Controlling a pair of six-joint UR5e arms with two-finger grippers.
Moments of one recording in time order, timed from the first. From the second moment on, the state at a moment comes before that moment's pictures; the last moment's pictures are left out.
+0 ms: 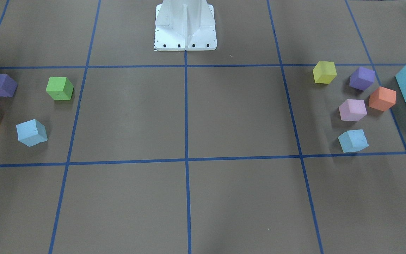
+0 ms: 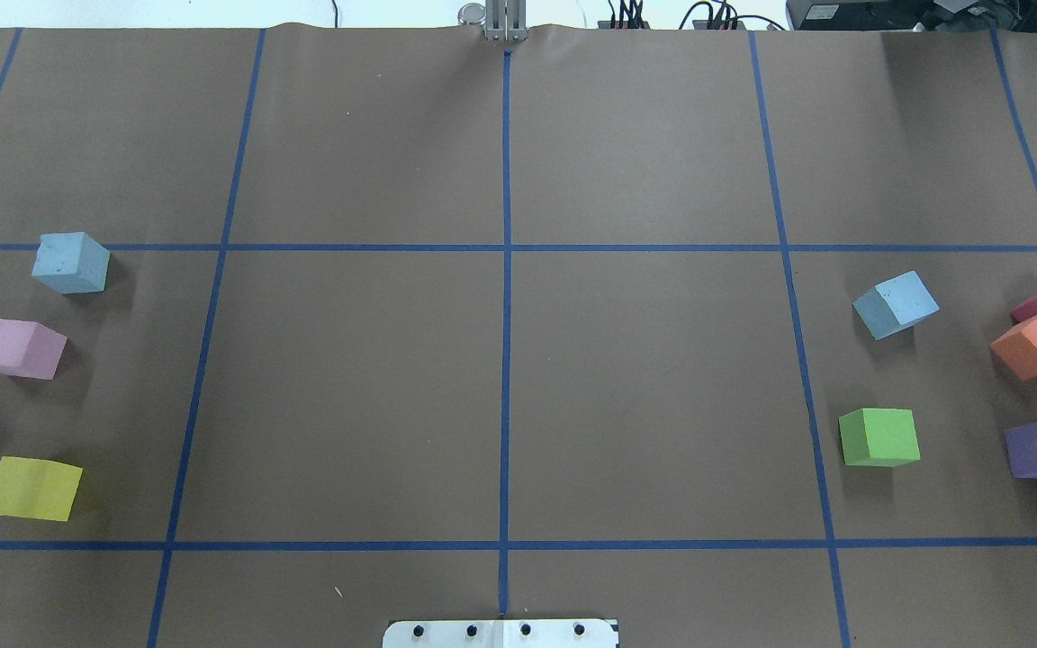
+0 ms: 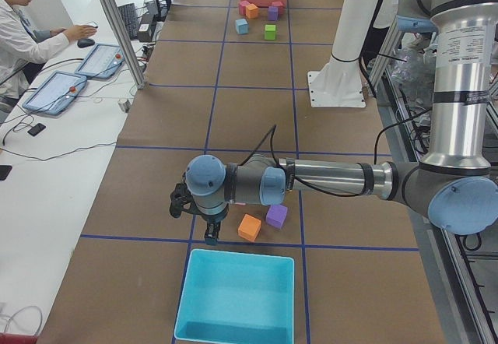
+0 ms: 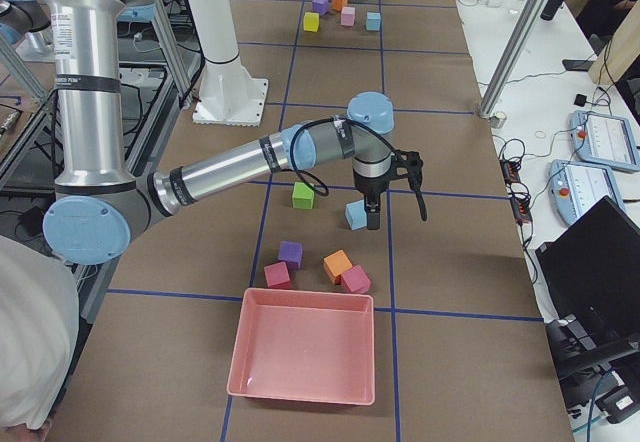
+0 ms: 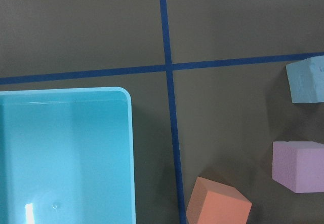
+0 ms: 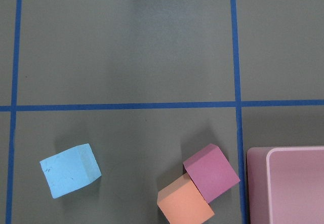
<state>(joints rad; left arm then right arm) -1.59 -1.56 -1.65 -1.56 -2.45 0.03 1.39 -1.52 1.94 -1.66 2.26 0.29</state>
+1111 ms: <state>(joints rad) -1.27 -1.77 -1.50 -1.74 -2.38 -0.47 1.08 -1.34 1.90 -1.65 2.16 0.30</state>
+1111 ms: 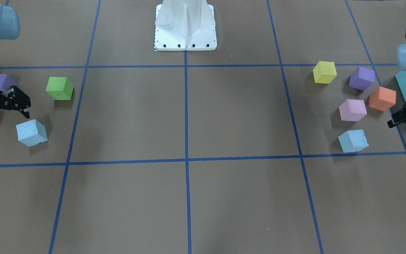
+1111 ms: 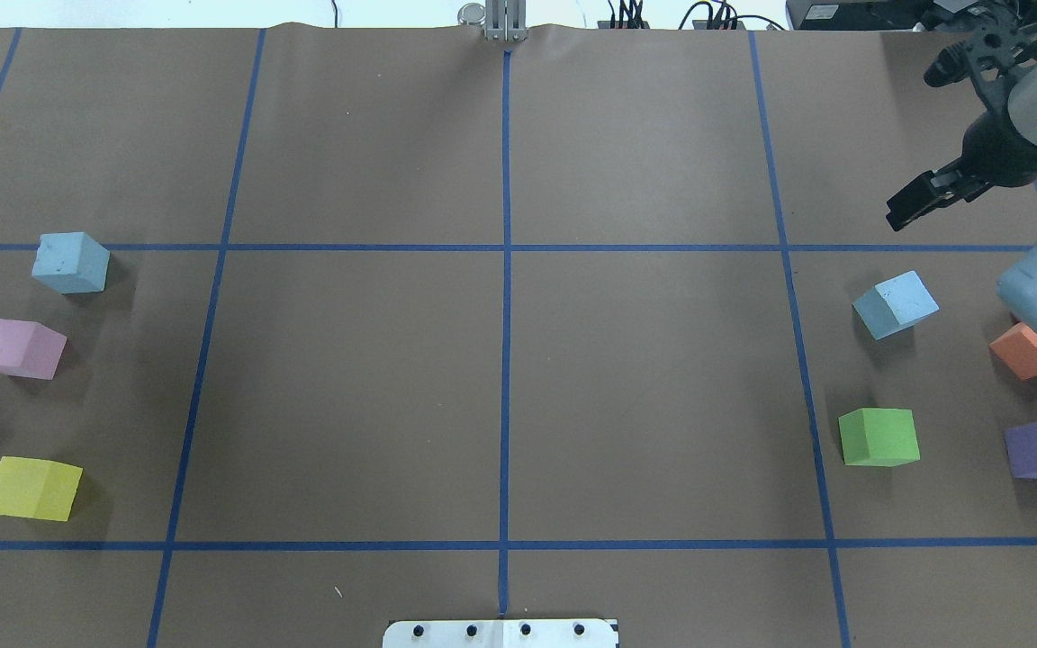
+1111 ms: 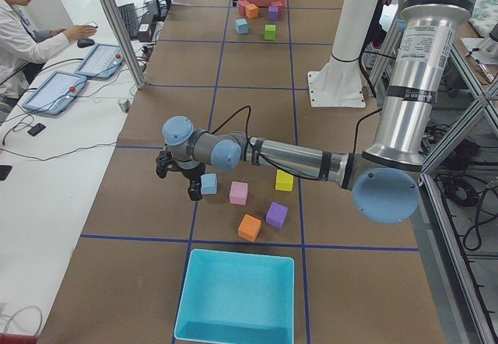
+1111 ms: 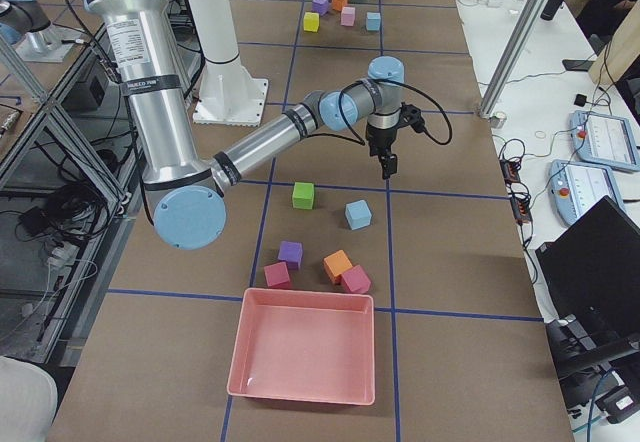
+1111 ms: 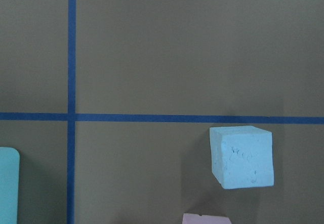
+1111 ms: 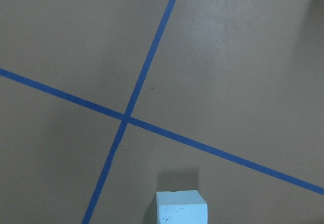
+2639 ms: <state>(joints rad) -1.13 -1.84 -1.42 -1.87 -2.31 -0.71 0.96 -1.45 1.71 -1.23 2.15 0.47</state>
